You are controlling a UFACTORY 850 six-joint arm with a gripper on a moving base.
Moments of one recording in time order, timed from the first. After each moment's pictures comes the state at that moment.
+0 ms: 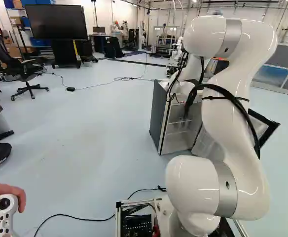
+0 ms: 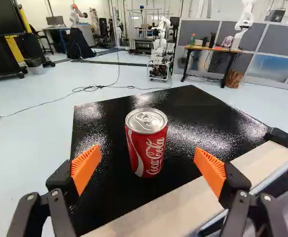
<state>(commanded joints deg) -18.3 -34.2 -63.8 -0.9 43.4 0.0</state>
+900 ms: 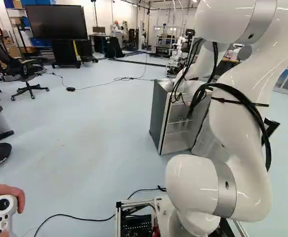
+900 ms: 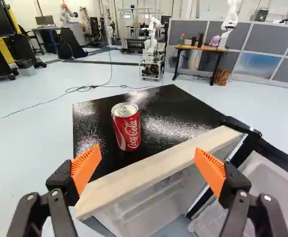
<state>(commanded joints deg) -21.7 -20.9 -50.6 -0.9 43.4 0.0</state>
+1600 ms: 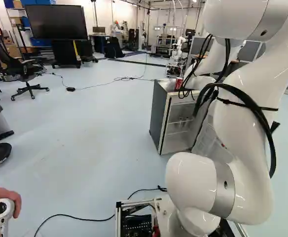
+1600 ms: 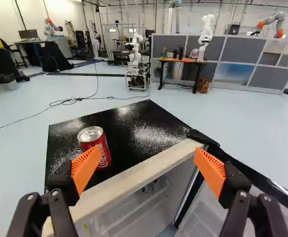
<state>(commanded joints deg) -27.1 -18.1 -52.1 -0.9 43.4 0.0</state>
